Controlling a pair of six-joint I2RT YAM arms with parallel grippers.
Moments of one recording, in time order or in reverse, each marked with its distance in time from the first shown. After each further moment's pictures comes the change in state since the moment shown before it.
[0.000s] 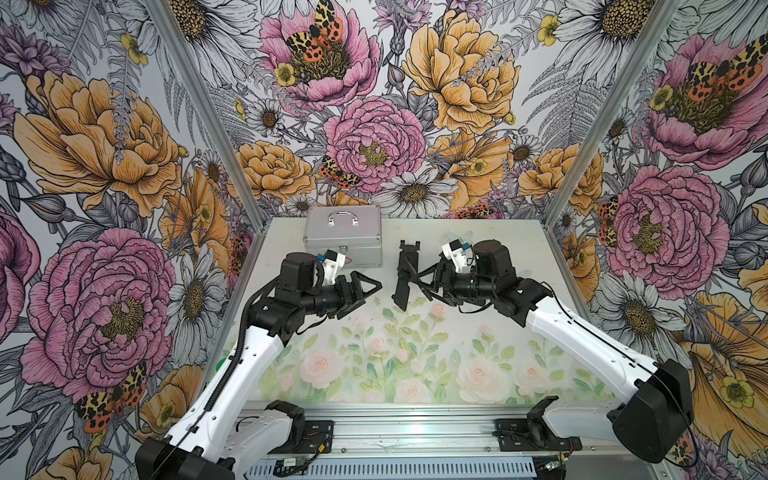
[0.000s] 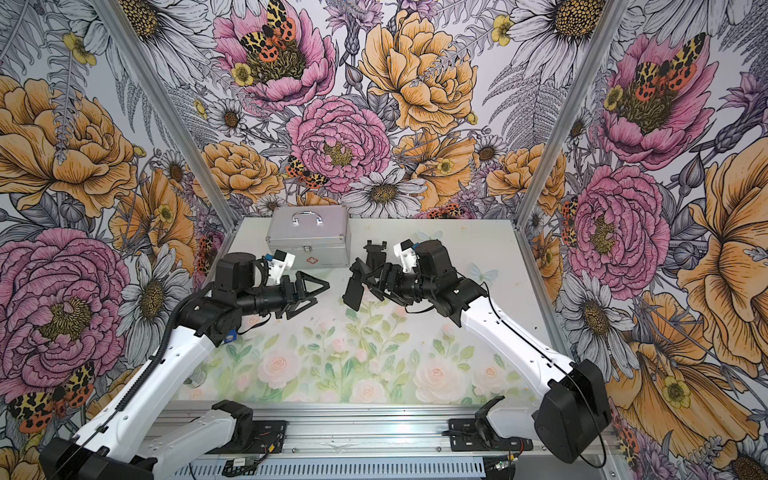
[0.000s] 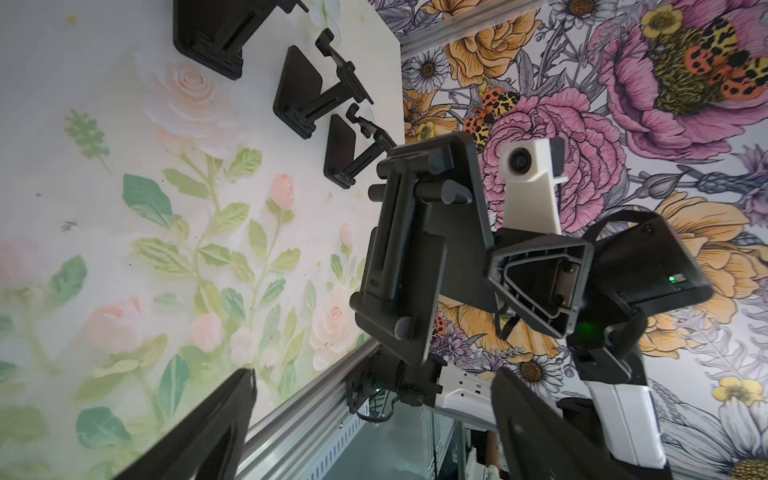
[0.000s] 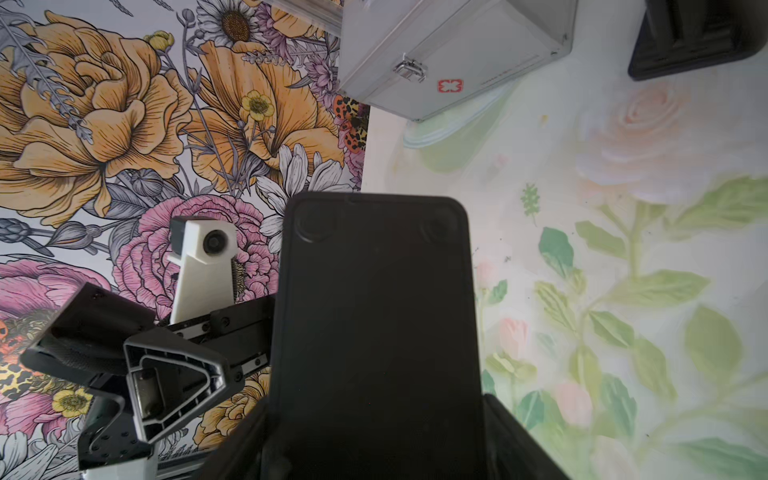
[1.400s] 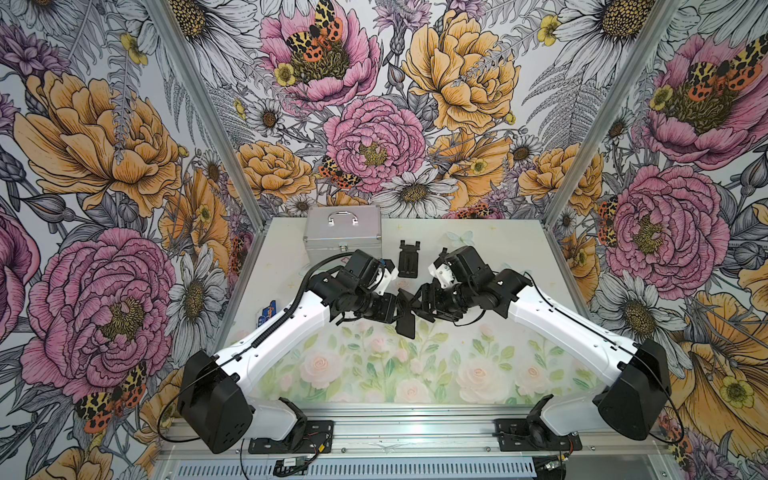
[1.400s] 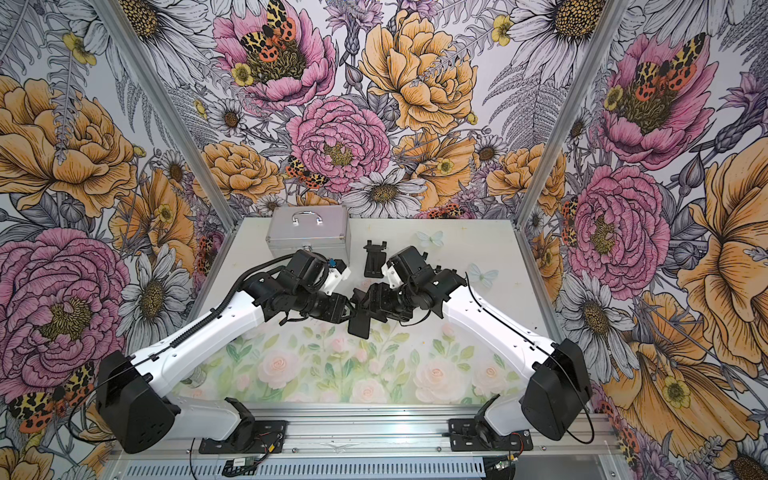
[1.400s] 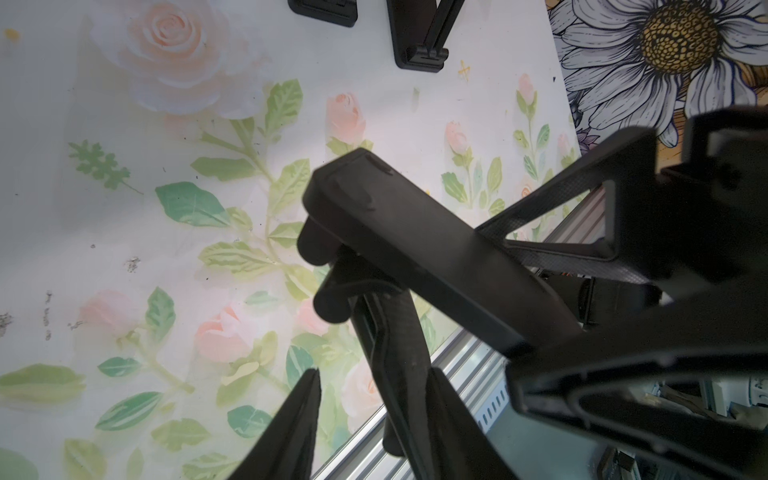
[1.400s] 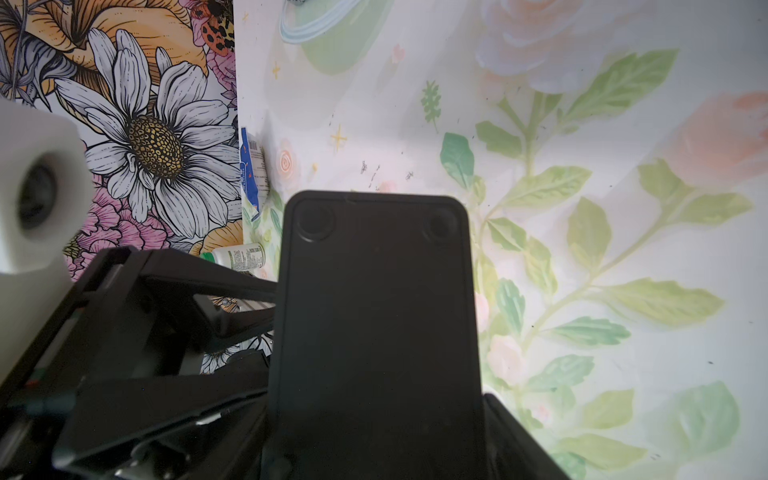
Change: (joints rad) left arm -0.312 0.337 0.188 -0.187 -0.276 0.429; right arm 0.105 0.109 0.123 -0.347 0.119 -0.132
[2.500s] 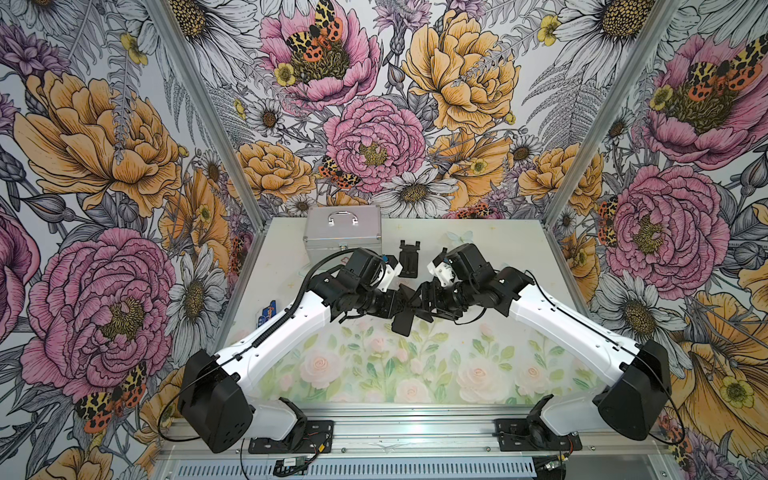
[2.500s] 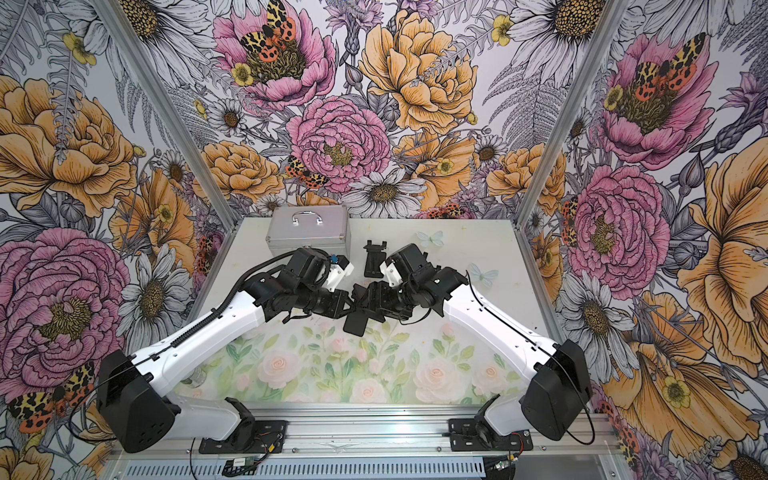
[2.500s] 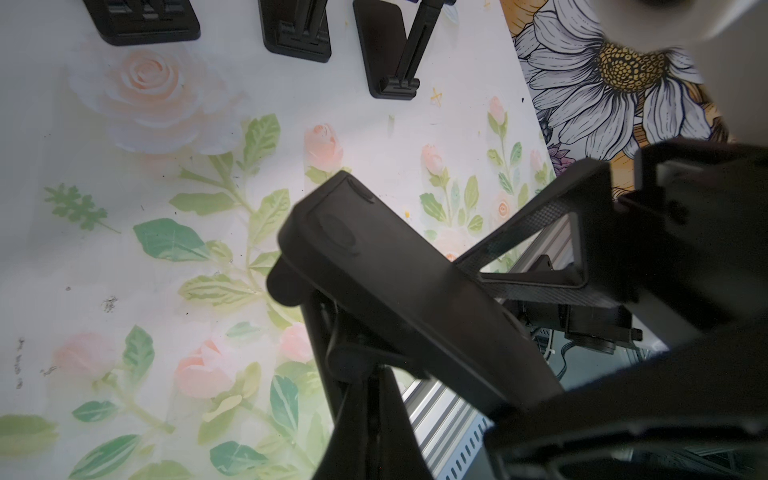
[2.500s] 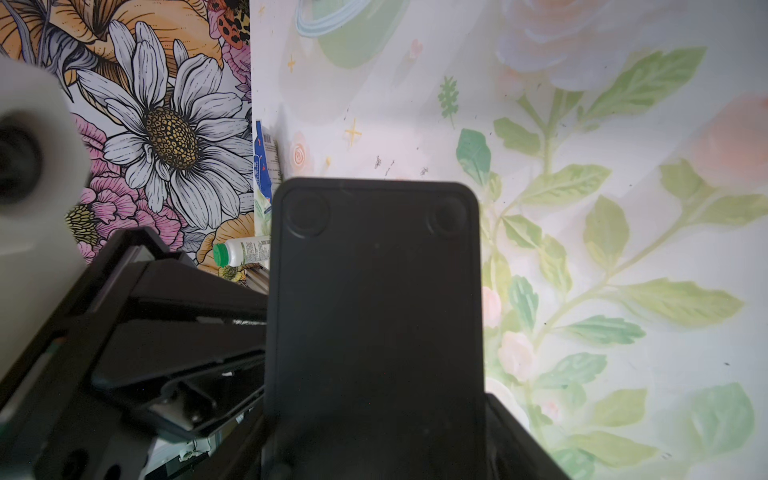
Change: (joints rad) left arm -0.010 -0.005 -0.009 0.078 0.025 -0.006; right arm -0.020 0.000 0.024 -0.015 -0.038 -0.012
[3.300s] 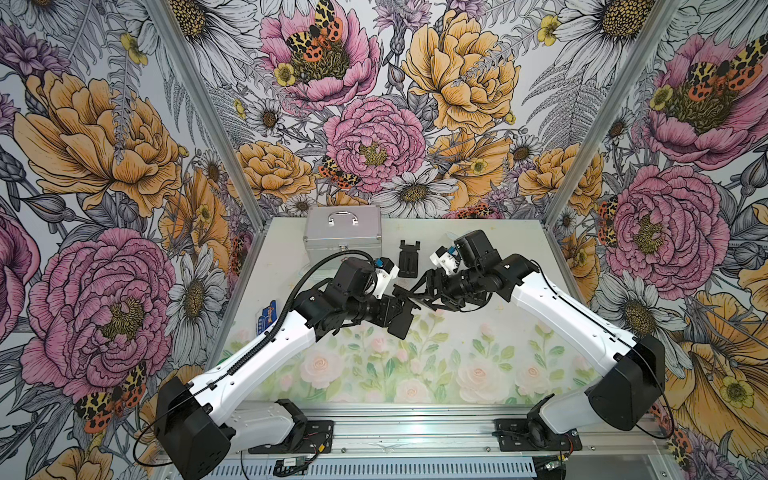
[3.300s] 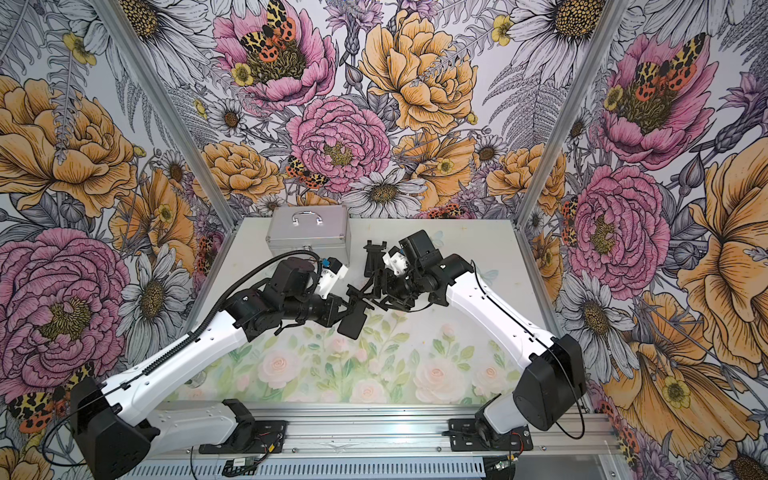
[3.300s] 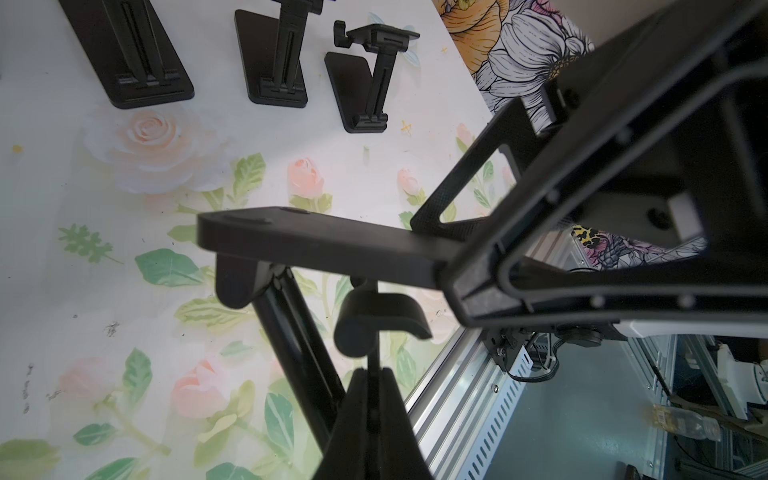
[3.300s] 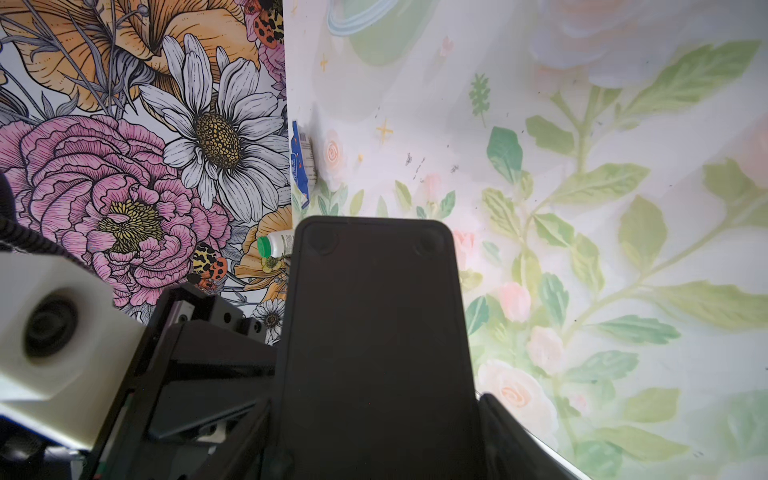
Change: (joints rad) left arm -0.044 -0.164 -0.115 0.105 -0.040 0.000; right arm -0.100 0.060 0.103 -0.061 -0.163 -0.019
